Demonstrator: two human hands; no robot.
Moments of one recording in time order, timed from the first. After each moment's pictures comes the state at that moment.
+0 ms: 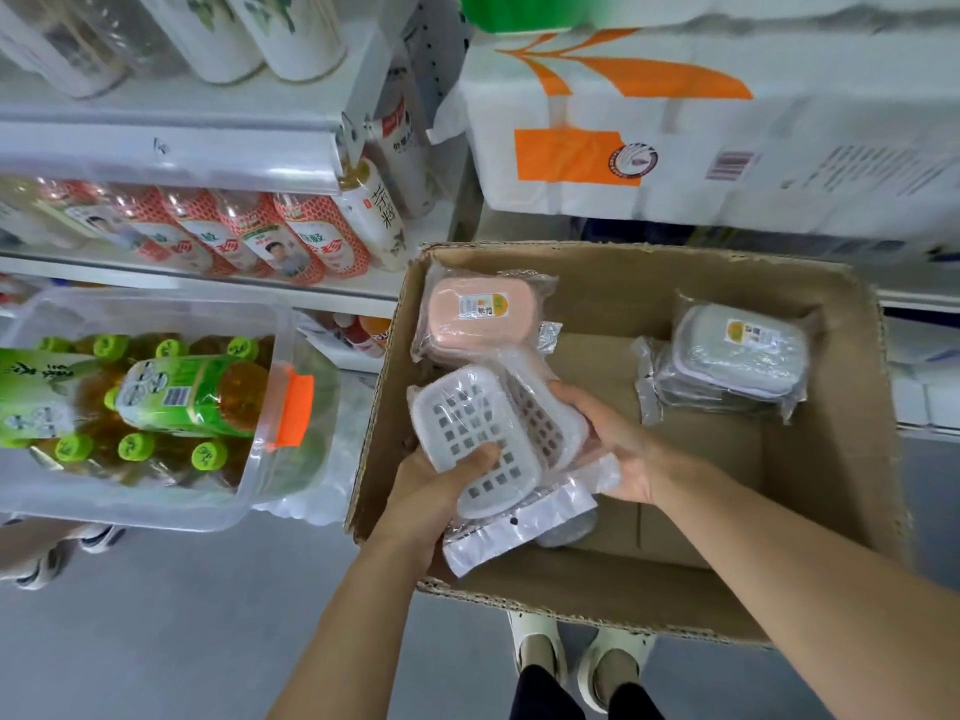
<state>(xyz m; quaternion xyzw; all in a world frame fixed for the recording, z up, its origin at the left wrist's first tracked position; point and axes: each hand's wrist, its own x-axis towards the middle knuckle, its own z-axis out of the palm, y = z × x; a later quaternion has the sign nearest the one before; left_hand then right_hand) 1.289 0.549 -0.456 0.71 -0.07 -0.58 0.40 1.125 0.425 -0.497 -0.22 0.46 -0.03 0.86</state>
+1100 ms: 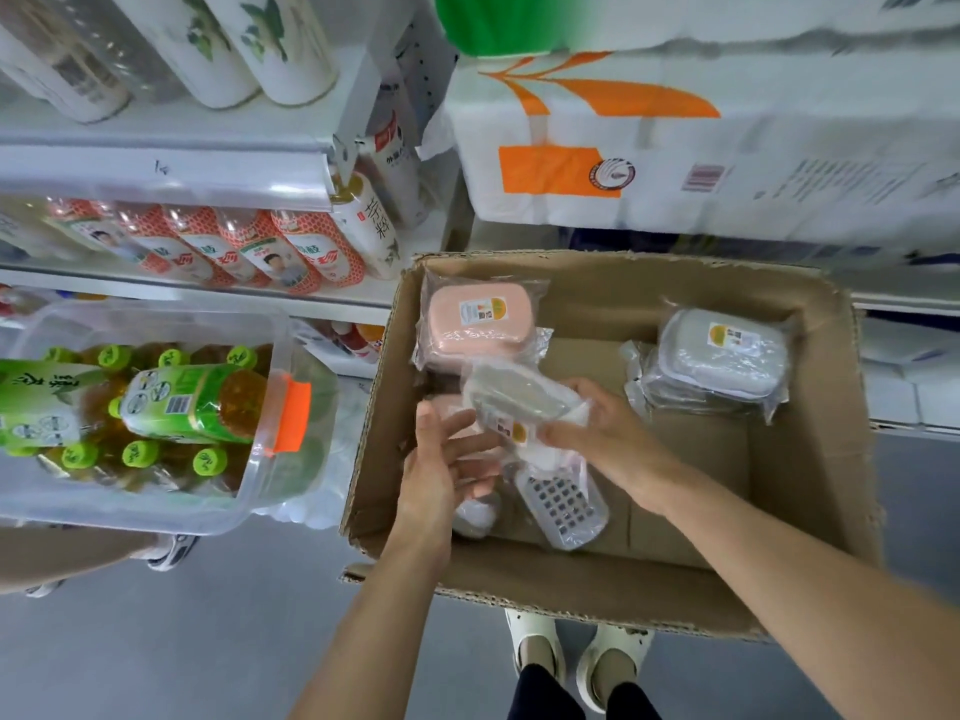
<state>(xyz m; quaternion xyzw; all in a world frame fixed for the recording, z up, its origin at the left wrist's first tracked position) 1.265 0.532 -0.438 0.72 -0.07 -0.52 0.45 1.113 0.435 -0.458 -0.51 0.48 -0.11 0.70</state>
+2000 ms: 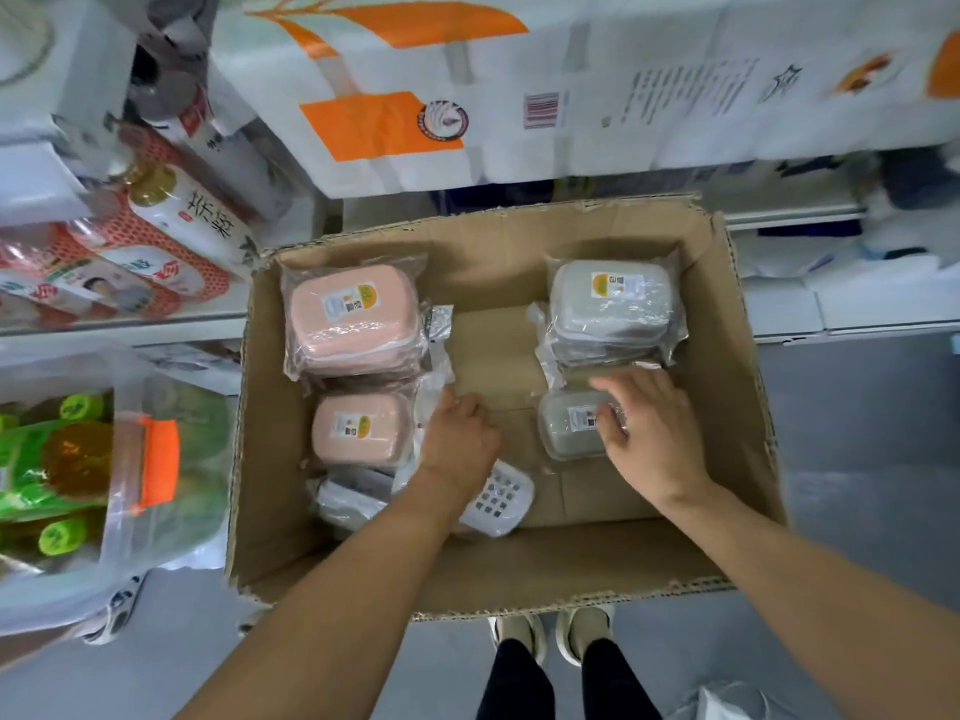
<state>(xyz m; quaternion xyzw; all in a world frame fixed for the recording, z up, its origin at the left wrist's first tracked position) 1.198 0.462 -0.547 0.52 -0.79 -0.08 -0.31 0.985 0.442 -0.544 -0.76 0.60 -0.11 0.20</state>
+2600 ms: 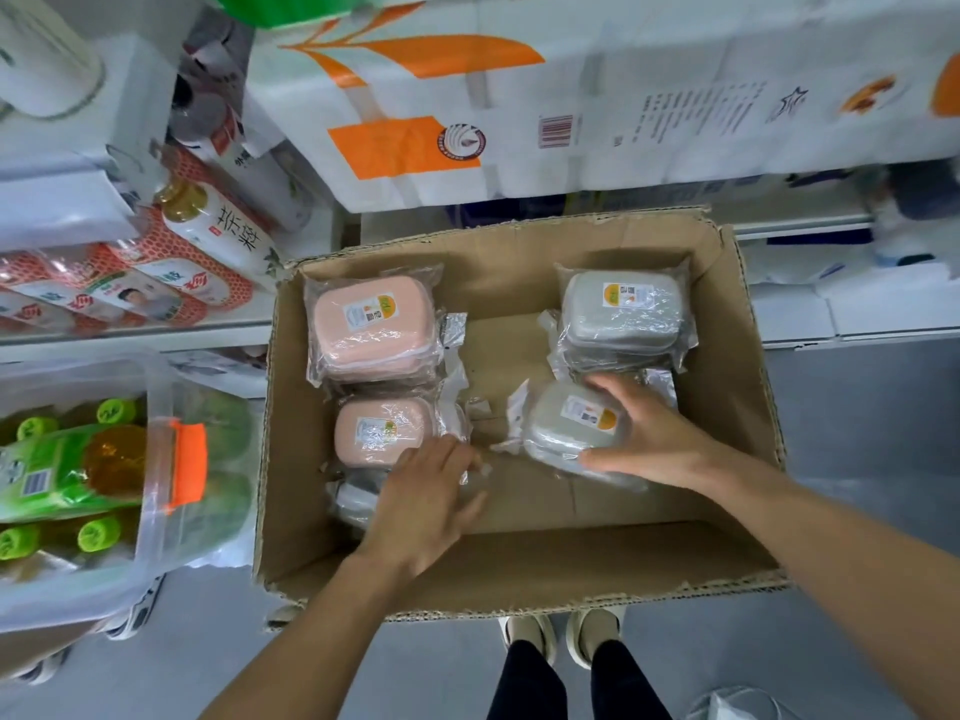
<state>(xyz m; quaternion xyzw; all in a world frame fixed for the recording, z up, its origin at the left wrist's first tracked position) 1.246 0.526 -0.518 0.62 -0.76 -0.22 0.04 0.983 0.416 -0.519 -0.66 0.53 0.01 0.53</state>
